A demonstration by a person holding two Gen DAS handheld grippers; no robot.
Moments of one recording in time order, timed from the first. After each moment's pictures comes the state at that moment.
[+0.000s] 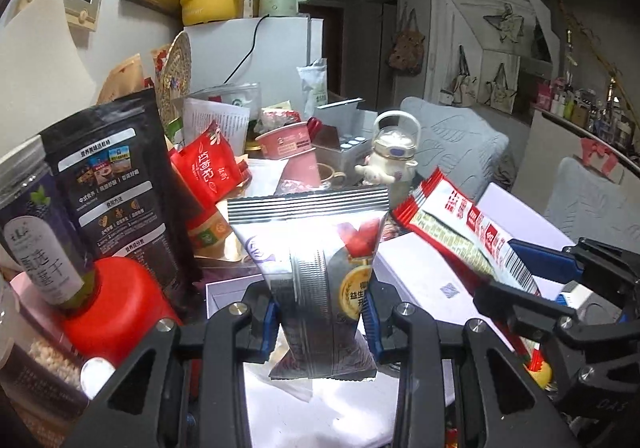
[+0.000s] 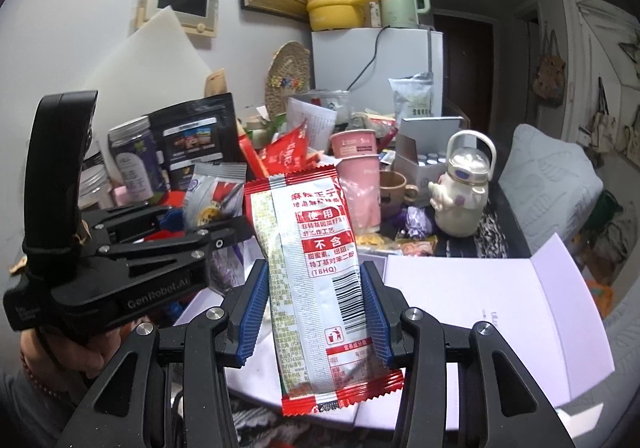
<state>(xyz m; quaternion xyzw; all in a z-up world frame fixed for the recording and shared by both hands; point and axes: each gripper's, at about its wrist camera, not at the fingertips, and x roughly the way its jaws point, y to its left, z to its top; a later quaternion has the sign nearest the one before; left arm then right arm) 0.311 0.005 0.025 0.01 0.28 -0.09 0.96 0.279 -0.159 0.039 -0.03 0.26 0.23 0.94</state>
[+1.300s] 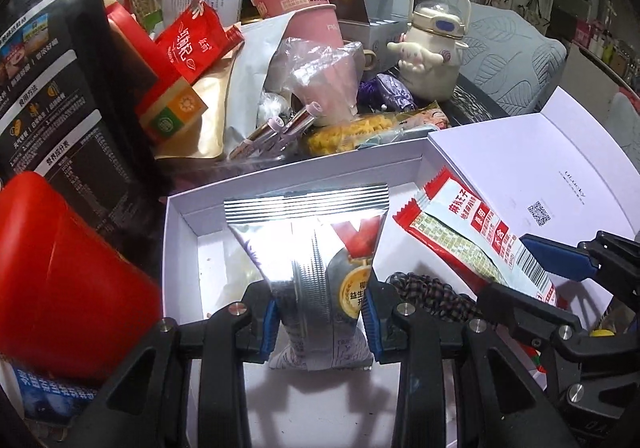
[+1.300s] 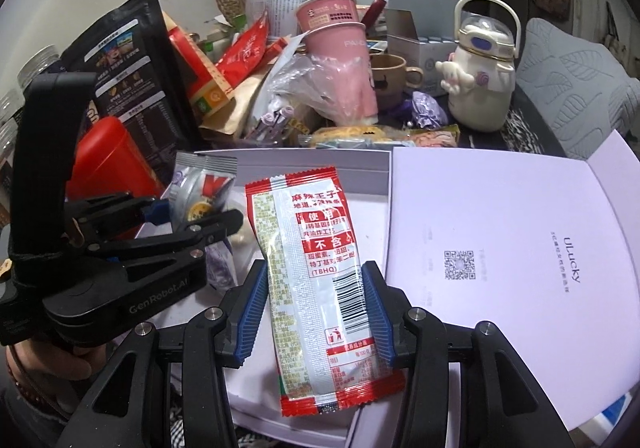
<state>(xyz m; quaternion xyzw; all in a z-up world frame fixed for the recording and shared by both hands) 0.381 -0.006 -0.070 0.04 0.44 -0.05 0.90 0.347 -0.151 -0.054 -0.01 0.42 0.22 0.88</state>
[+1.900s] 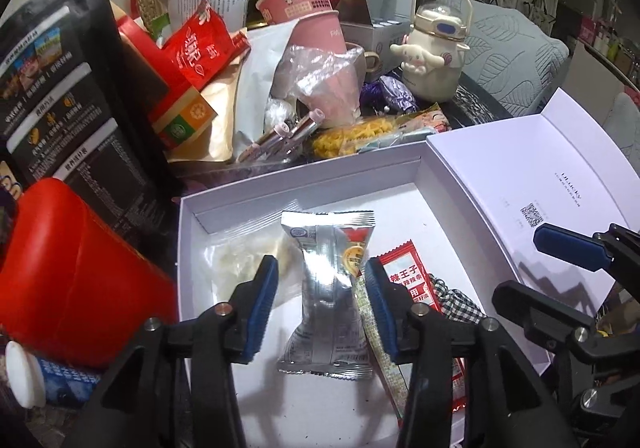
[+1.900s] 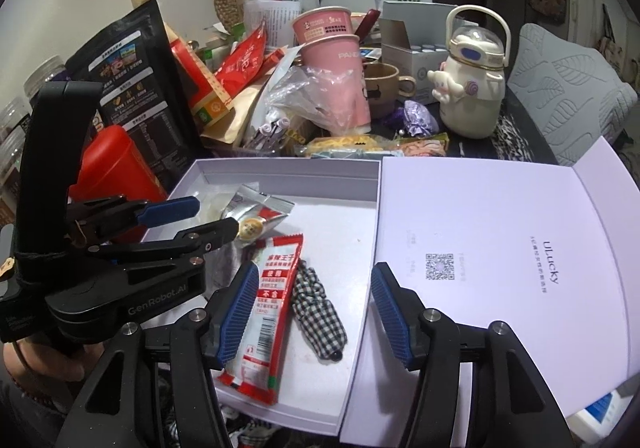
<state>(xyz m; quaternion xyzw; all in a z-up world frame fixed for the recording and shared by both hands) 0.373 -0.008 -0.056 0.04 0.44 -0.04 0.90 0.341 -0.159 -0.039 -0.01 0.41 0.21 0.89</state>
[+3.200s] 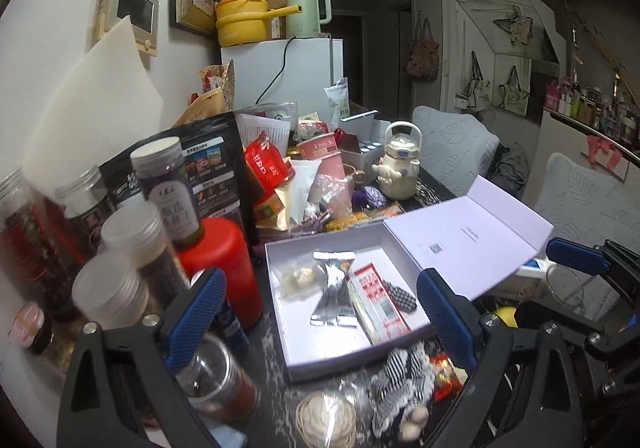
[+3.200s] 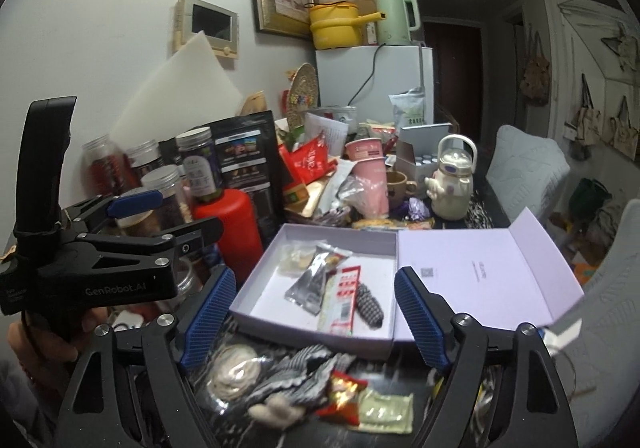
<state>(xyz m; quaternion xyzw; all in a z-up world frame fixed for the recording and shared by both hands) 0.173 0.030 0.071 0.03 0.26 -0.05 0.96 0.148 -0.161 0.072 -0.01 0.25 0.22 0.94</state>
